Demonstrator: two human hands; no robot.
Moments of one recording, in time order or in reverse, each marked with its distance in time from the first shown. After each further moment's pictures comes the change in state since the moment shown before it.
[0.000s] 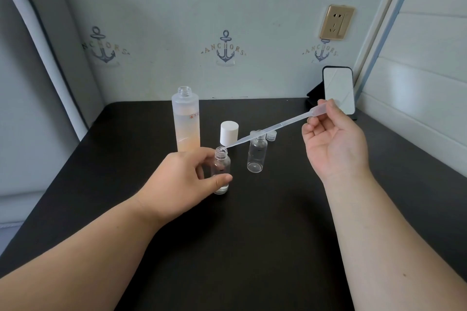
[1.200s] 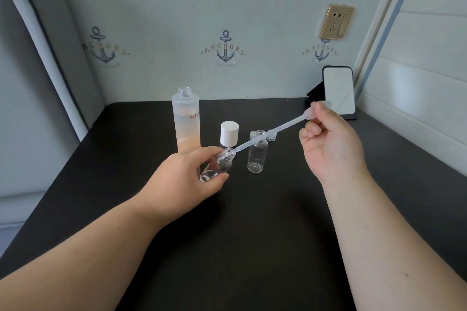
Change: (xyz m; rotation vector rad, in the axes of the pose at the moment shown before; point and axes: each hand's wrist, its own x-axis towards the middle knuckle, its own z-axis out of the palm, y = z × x) left_hand 0.002 0.000 0.003 0.135 0.041 0.118; right_hand -0.005 0.002 0.008 -0.062 -0.039 0.025
